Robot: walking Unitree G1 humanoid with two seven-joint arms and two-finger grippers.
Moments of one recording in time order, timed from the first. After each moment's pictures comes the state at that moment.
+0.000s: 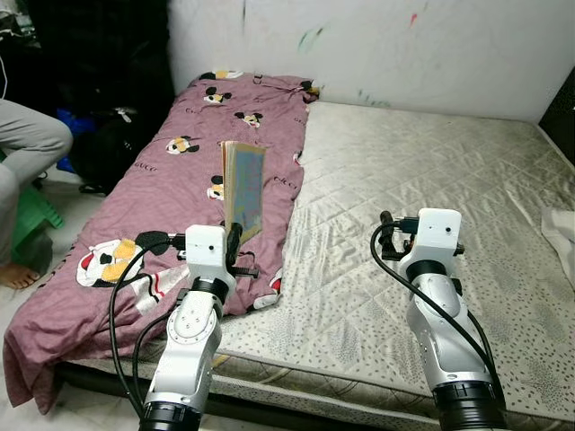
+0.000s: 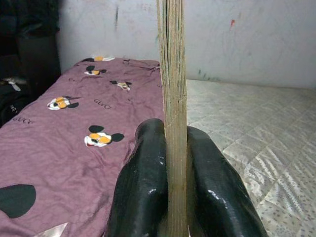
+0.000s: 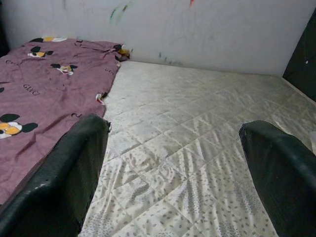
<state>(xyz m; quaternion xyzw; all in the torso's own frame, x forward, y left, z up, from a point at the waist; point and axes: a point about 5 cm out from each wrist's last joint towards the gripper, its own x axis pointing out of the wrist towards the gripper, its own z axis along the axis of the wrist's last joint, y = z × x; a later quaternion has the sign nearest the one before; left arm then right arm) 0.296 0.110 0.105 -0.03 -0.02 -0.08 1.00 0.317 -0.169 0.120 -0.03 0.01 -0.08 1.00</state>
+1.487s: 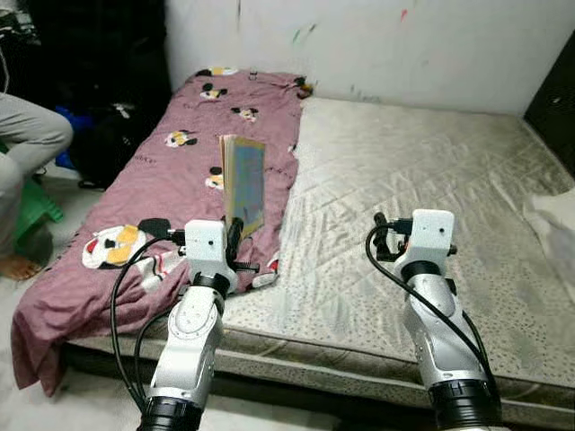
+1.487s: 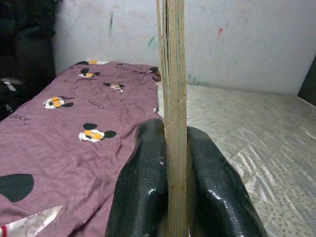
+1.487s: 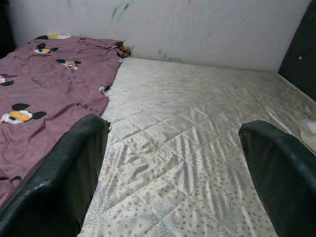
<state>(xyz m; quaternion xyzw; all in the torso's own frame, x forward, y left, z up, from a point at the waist) 0.299 0.108 0.110 -0.05 -0.03 -0.08 1.00 0.319 -0.165 0.117 -0.02 0.01 -0.06 1.00</state>
